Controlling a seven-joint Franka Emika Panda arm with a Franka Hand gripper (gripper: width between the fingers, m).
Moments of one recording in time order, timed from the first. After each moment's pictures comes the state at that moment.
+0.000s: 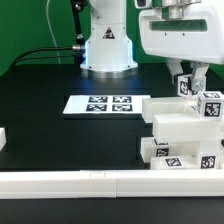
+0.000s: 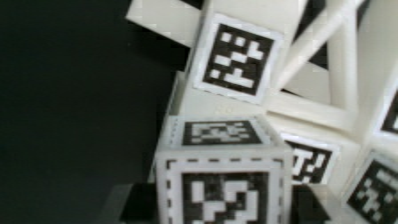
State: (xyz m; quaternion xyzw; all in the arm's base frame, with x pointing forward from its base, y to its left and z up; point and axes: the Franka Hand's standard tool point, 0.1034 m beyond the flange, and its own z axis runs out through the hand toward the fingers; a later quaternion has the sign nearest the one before) arm 0.577 0.094 0.119 -0.79 0.60 0.00 0.08
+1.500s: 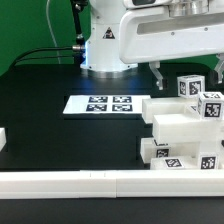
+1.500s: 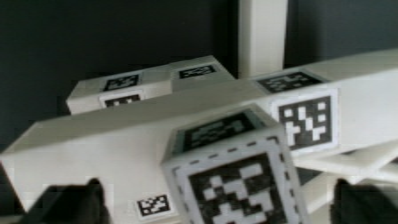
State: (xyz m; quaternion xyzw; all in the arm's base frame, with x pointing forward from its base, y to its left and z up) arm 0.581 0.097 0.123 -1.00 0.06 -0.02 0.06
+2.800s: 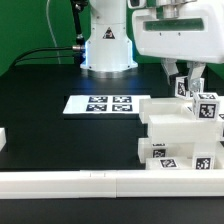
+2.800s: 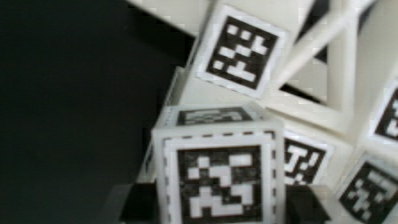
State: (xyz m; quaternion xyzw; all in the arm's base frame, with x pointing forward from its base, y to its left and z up) arm 0.582 0.088 0.121 -0.82 0.56 0.00 0.08
